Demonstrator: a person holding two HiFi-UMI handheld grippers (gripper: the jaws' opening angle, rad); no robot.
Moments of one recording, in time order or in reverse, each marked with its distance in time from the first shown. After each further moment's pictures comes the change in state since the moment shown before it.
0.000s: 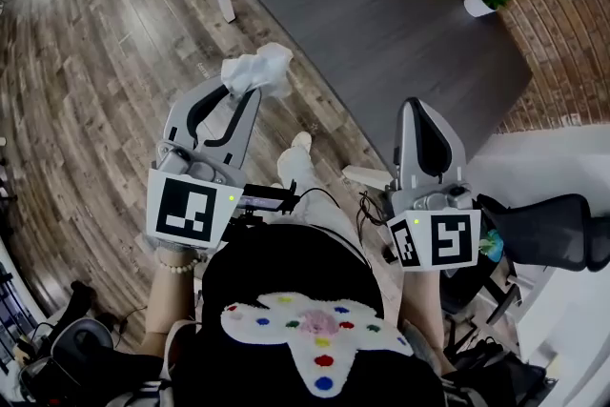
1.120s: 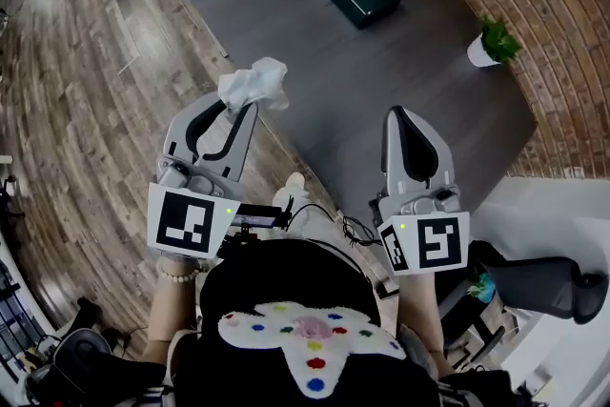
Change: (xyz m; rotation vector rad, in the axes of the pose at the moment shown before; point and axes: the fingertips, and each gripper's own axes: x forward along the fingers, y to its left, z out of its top) left arm 0.185 0.065 0.035 -0.018 0.017 0.036; right arm 0.169 -0.119 -0.005 0.019 0.013 0.061
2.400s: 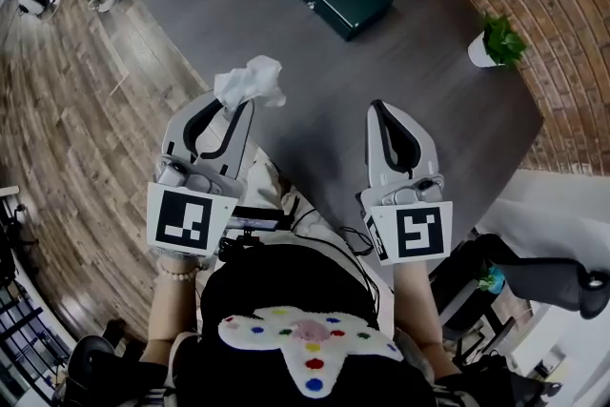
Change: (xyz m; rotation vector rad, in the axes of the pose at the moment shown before) left arm 0.113 0.032 -0.008 0.001 0.045 -0.078; right arm 0.092 -0.051 -0.037 -0.015 0.067 -0.035
